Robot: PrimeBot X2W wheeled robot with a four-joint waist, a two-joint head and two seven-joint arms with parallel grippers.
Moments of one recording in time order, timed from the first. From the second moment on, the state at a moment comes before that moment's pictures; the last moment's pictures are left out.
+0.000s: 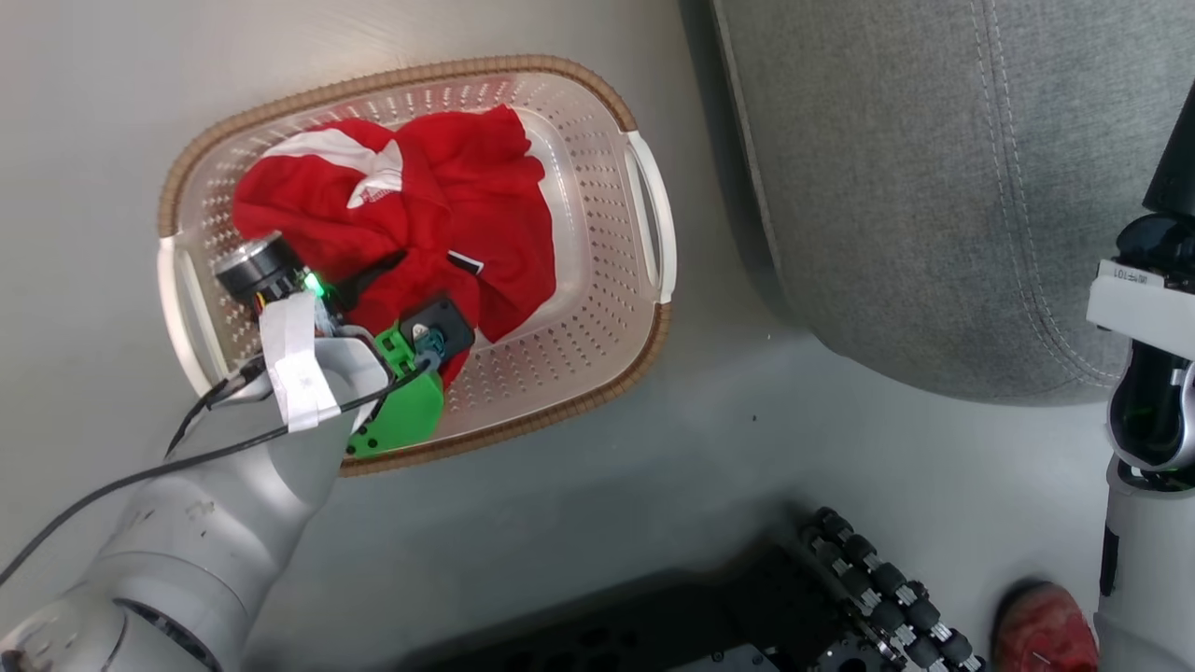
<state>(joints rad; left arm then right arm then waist) -0.99 0.15 -1.01 1.25 0.01 -0.10 -0.25 -0.41 -0.05 -0.18 -0.24 0.22 0.13 -0.26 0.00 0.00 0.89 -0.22</state>
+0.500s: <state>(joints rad) -1.04 0.16 -1.02 1.27 0.01 0.05 -0.25 -0.43 -0.05 -0.18 -0.24 0.25 0.13 -0.26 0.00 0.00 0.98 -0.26</state>
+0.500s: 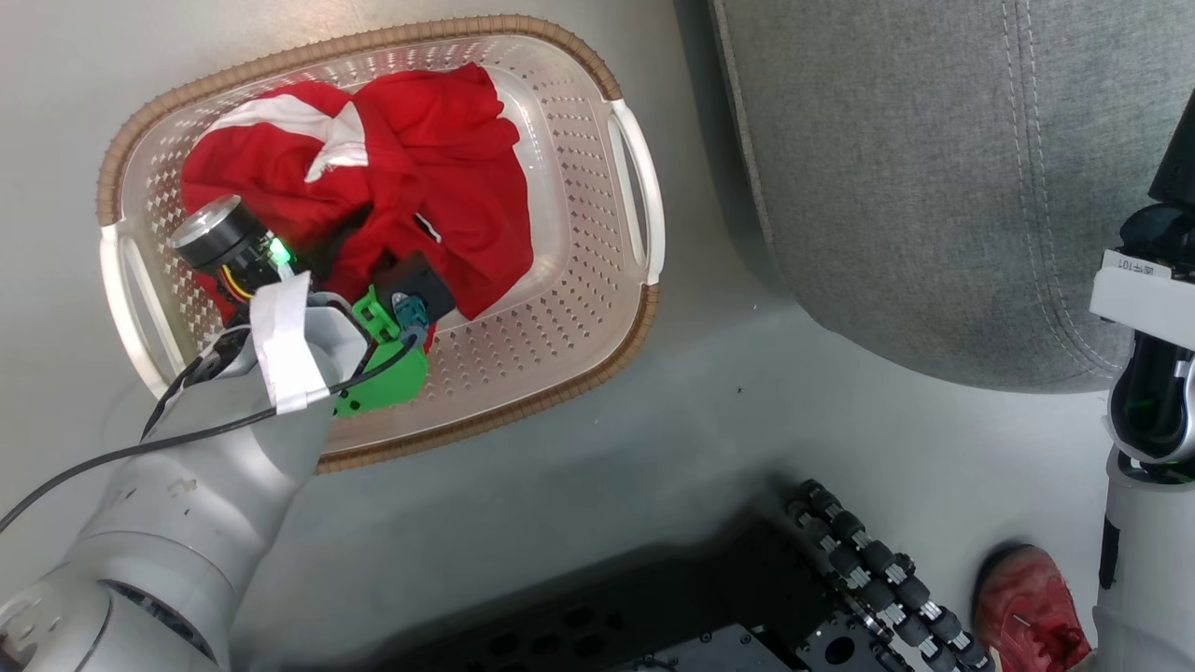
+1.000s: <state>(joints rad) -0.86 0.17 -0.88 0.99 -0.14 0.12 -0.26 -0.41 -0.05 -0.16 -0.22 0.18 0.13 -0.26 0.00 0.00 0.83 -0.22</state>
